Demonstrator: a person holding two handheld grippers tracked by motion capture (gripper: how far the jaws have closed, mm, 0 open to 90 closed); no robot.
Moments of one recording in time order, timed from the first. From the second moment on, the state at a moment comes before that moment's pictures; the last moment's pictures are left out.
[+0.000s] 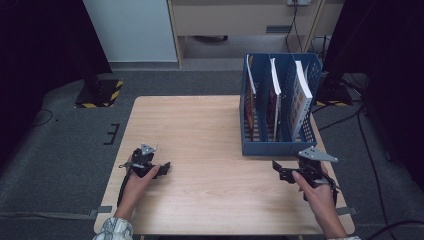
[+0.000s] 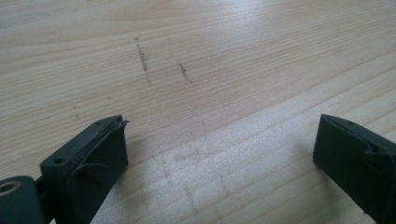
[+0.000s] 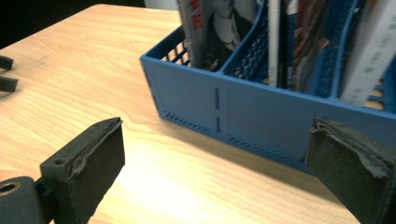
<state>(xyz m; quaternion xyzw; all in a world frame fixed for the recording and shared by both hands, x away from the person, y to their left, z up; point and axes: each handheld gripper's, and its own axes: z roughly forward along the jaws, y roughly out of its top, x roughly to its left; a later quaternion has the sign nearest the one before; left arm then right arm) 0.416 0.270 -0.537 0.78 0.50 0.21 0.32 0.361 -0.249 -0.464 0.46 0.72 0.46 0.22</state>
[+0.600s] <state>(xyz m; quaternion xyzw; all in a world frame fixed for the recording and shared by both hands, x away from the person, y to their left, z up) 0.416 0.270 -0.537 0.78 0.50 0.21 0.32 0.353 -0.208 -0.480 0.43 0.77 0.44 0.17</state>
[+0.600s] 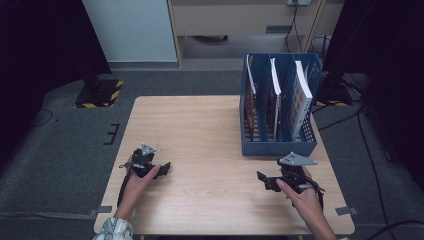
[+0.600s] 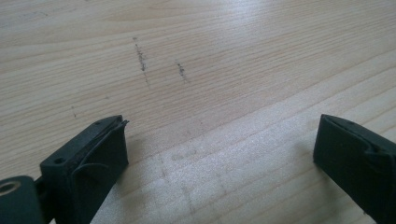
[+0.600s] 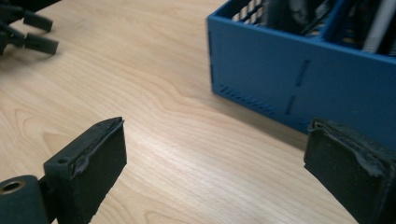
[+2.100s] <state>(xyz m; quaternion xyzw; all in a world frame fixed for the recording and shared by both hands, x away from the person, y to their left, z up) 0.415 0.268 -0.537 0.78 0.50 0.21 0.32 0.375 -0.071 -0.522 0.33 0.86 0.38 0.09</state>
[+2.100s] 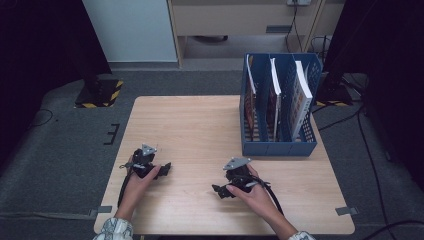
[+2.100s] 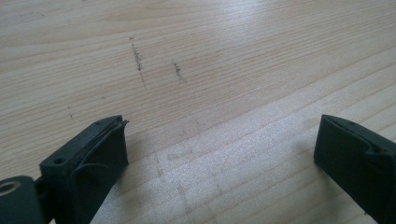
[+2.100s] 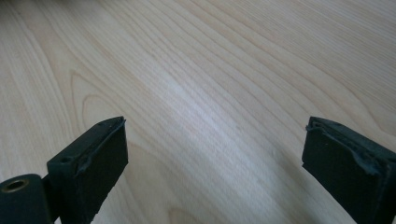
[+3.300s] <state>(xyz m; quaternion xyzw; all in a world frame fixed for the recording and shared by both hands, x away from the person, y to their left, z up) 0.415 0.268 -0.537 0.78 0.50 0.21 0.32 0.414 -0.023 -0.539 0.35 0.85 0.36 0.14</state>
